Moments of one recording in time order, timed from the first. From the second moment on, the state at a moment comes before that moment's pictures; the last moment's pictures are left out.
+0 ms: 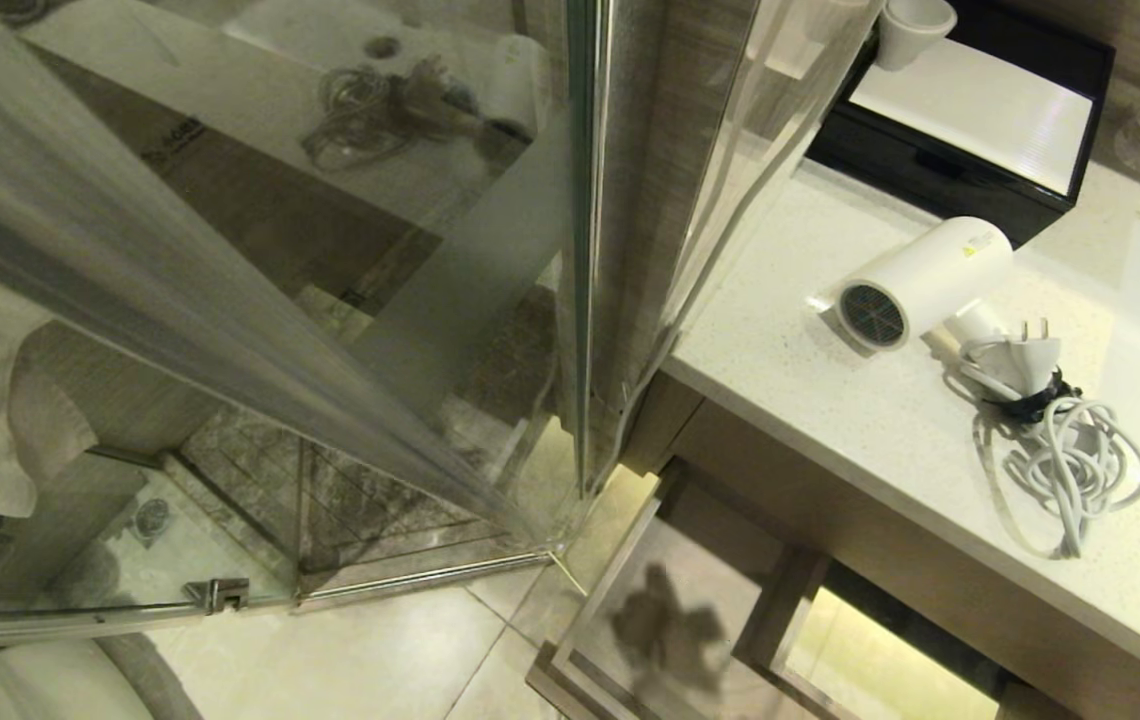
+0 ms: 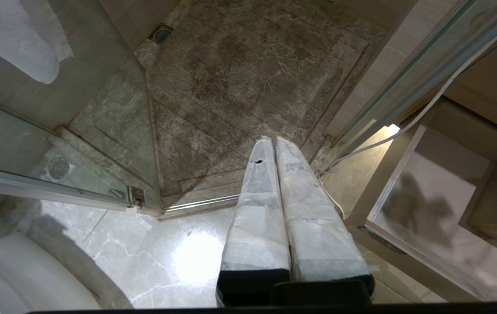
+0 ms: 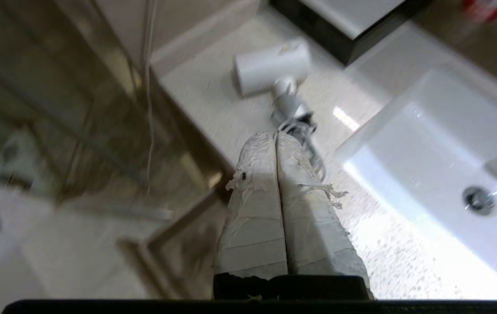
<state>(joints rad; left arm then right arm) 0.00 0.00 0.00 0.00 0.00 0.00 0.14 0.30 -1.06 0.64 0.12 -0.12</state>
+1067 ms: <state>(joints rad) 0.00 0.00 0.00 0.00 0.00 0.00 0.19 1.14 -1.33 0.93 0.13 -0.48</state>
